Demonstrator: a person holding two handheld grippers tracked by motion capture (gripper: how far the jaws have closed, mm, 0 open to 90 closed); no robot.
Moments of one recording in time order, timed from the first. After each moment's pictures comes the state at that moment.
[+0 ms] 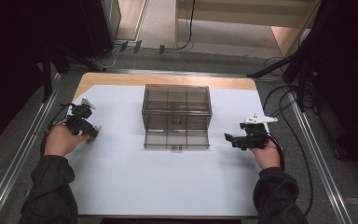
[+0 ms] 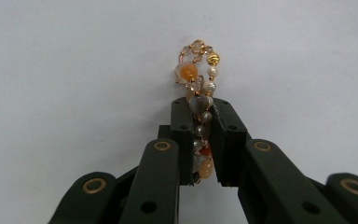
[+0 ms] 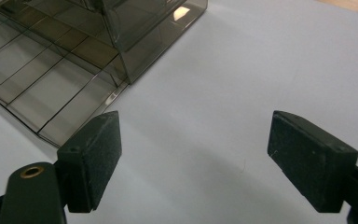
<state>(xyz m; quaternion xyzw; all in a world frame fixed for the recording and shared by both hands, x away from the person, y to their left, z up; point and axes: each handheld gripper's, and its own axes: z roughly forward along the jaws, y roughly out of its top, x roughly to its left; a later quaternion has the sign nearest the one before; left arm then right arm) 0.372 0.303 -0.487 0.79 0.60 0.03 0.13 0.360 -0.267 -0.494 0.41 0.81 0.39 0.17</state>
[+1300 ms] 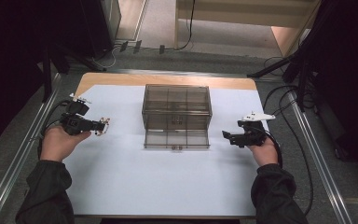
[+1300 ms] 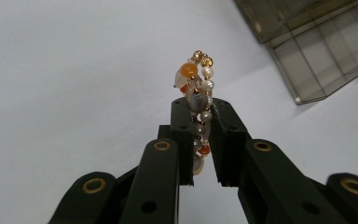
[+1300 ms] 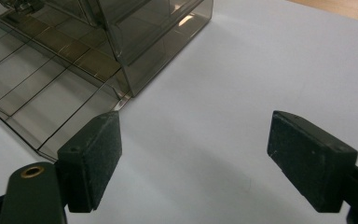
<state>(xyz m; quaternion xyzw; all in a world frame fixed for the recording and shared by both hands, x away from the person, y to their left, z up) 0.339 0.291 -0.441 0.79 0.54 0.05 0.29 0.368 -0.261 -0.494 0.41 0.81 0.40 0.17</state>
